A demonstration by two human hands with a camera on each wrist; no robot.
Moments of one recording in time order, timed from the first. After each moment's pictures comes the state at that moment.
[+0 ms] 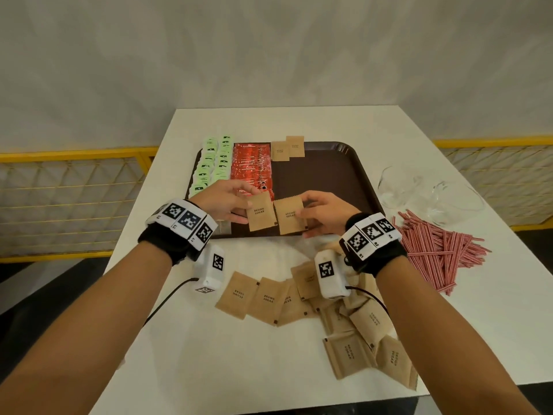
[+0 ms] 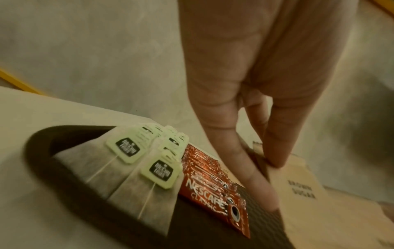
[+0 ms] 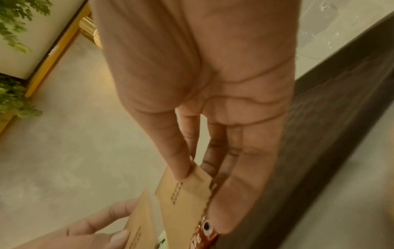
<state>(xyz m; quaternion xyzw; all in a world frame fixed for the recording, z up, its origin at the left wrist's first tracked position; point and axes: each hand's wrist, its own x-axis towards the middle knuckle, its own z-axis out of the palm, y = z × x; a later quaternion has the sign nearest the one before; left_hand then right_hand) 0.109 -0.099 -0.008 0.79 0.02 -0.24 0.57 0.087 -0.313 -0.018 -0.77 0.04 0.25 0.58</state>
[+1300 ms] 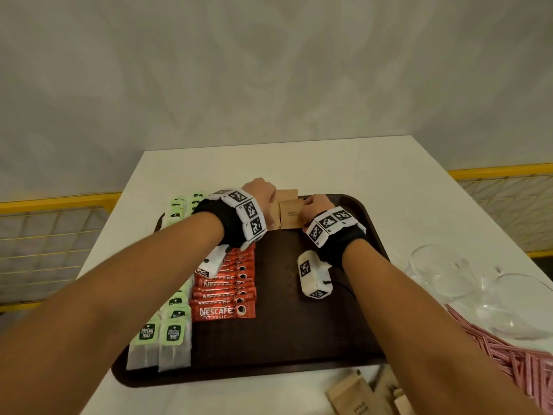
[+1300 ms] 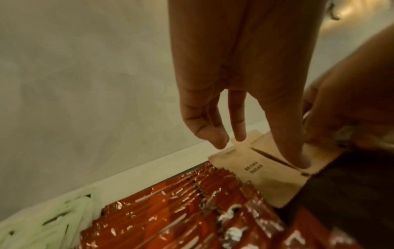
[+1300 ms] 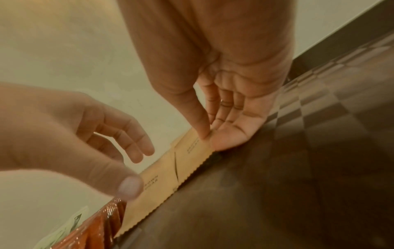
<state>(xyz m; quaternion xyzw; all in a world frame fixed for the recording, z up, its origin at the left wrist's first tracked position) 0.342 -0.194 -0.028 0.98 -0.14 -0.14 0.03 0.318 -0.322 -0.054 -0.87 0.21 0.13 0.43</state>
